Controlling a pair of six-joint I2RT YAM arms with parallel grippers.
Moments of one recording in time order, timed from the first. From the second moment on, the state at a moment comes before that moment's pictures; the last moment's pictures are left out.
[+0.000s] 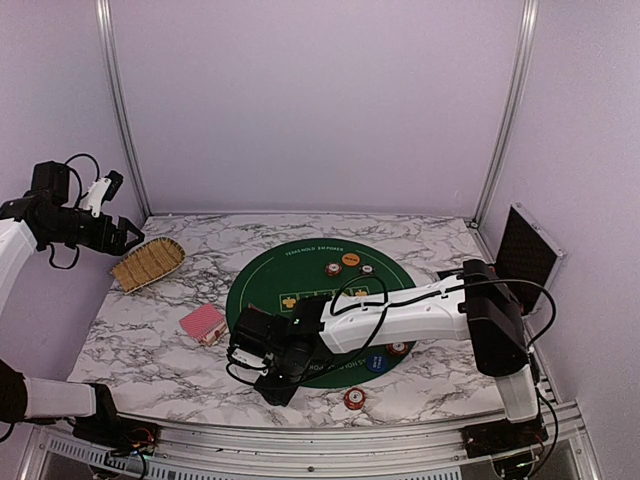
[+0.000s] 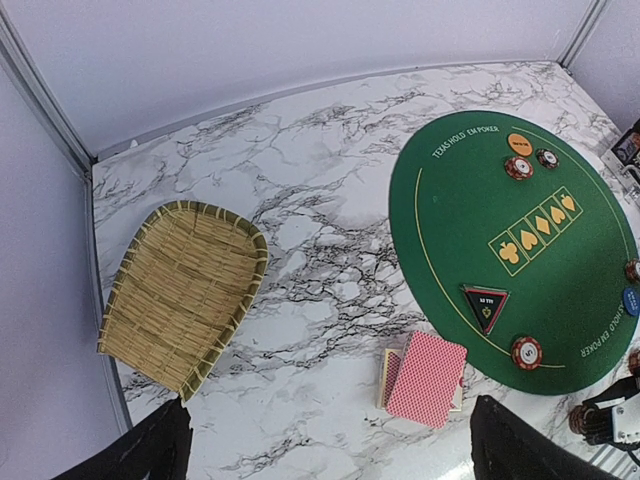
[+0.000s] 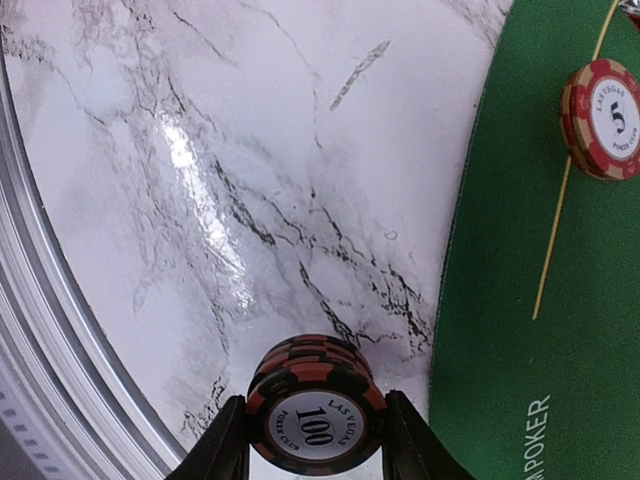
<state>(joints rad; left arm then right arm) 0.16 1.11 1.21 -0.89 0.44 0.33 1.32 2.18 1.72 -0.80 -0.02 0.18</state>
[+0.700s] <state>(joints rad) 0.16 1.11 1.21 -0.89 0.44 0.34 1.31 2.18 1.84 -0.86 0.00 0.19</state>
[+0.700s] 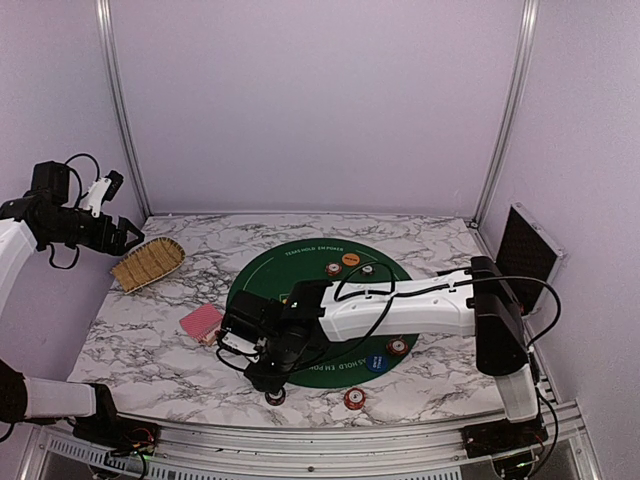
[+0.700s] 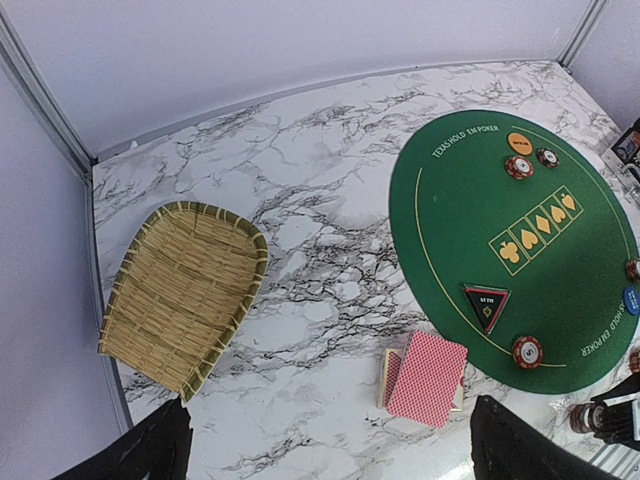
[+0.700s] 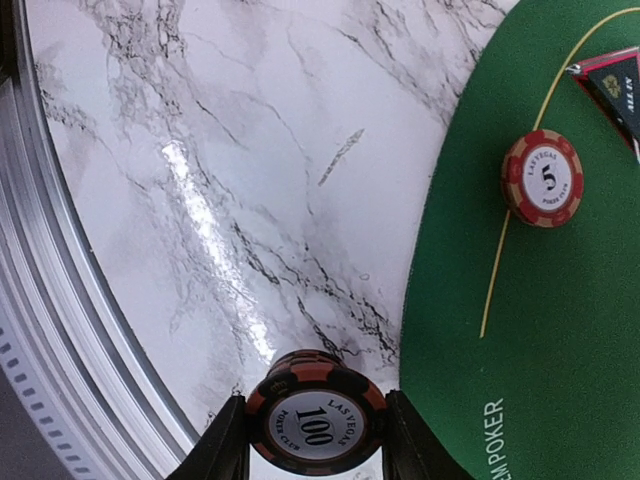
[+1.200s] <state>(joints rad) 0.16 1.11 1.21 -0.89 0.44 0.34 1.22 2.18 1.80 -0.87 0.03 0.19</state>
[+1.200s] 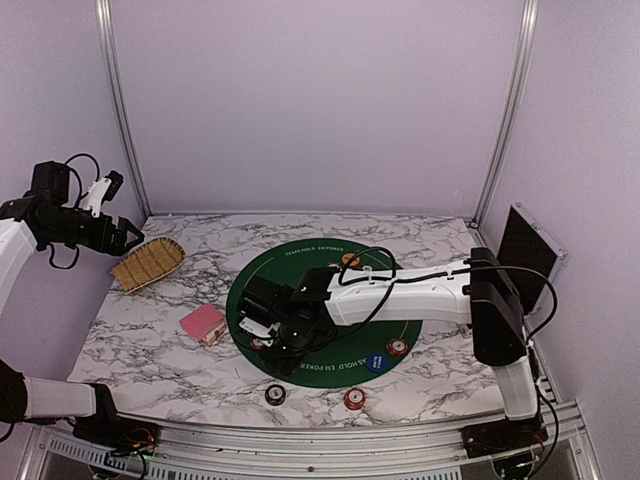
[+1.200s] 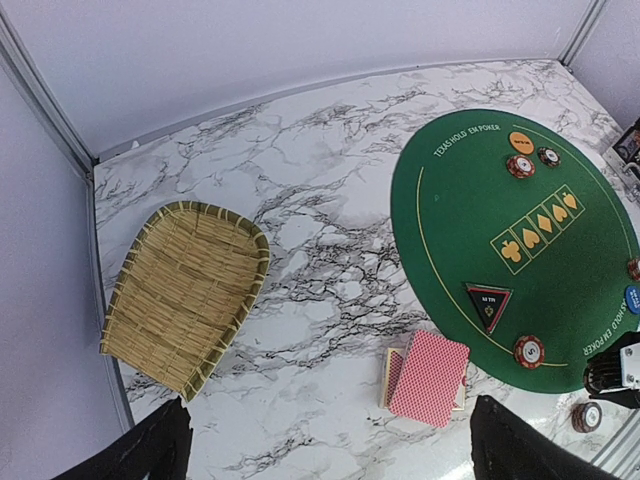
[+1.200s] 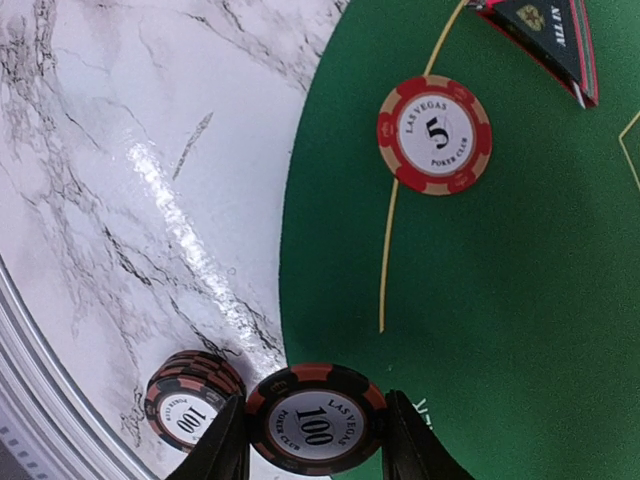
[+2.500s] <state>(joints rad) 0.16 1.11 1.21 -0.89 0.44 0.34 1.12 2.31 1.91 -0.79 0.01 0.18</state>
